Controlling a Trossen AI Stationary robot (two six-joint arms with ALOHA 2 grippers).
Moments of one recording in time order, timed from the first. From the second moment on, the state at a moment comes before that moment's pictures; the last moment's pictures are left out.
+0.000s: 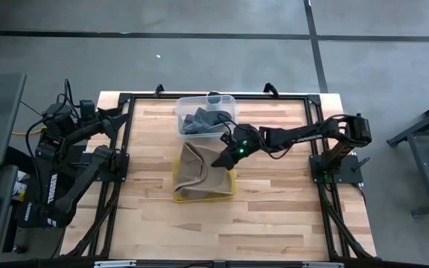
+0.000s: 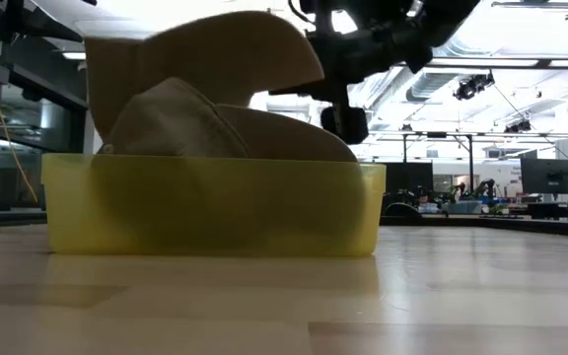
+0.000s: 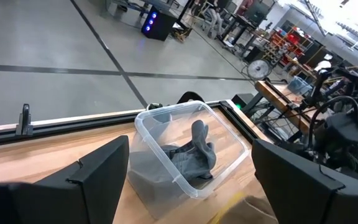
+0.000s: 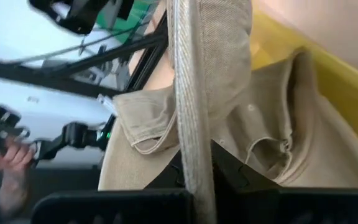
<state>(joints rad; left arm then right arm) 1.23 0.22 0.89 -0.89 0.52 -0.40 -0.08 1.65 1.00 0.20 -0.41 0.97</state>
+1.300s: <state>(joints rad) 1.23 0.22 0.89 -0.89 0.52 -0.43 -0.01 1.79 0.95 0.28 -0.37 1.12</state>
